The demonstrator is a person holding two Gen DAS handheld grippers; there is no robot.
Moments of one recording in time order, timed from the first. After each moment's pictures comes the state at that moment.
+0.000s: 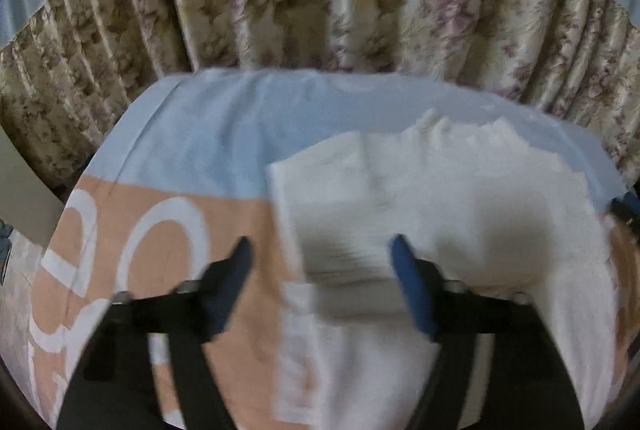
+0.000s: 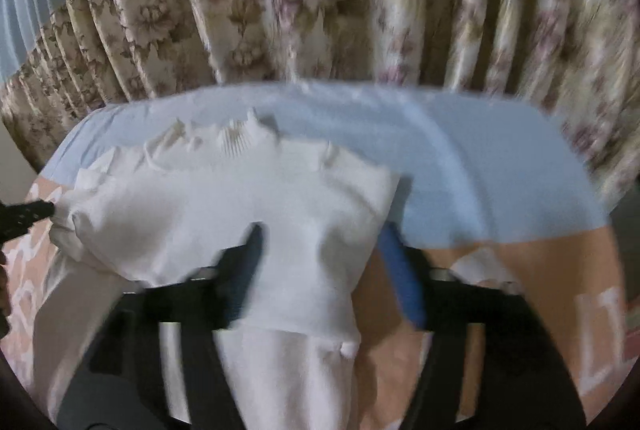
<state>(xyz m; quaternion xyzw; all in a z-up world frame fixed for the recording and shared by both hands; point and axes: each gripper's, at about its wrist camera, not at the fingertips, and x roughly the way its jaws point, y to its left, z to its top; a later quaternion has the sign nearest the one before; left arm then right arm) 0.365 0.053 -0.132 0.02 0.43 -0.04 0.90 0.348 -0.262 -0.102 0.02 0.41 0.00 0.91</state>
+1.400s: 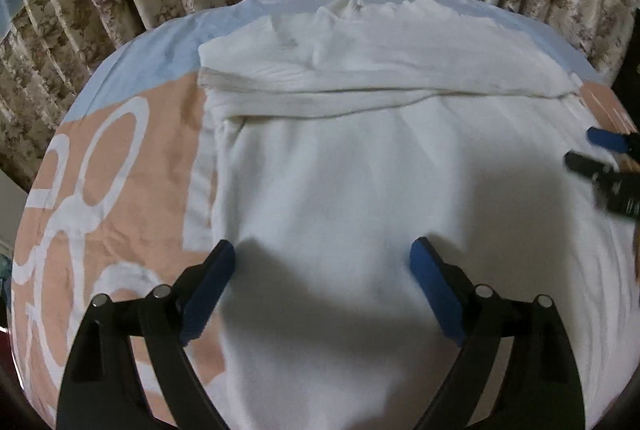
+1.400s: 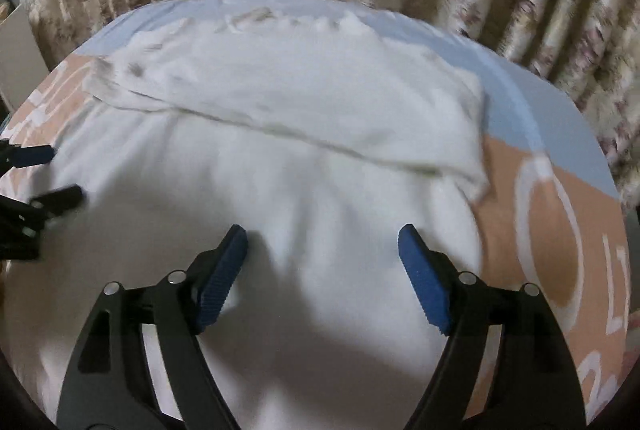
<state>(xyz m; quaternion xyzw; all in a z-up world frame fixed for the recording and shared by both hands) 0.245 0.018 -0.196 0.10 0.48 -0.09 0.87 0.269 -0.191 -0.157 -0.06 0.47 0.05 0.88</state>
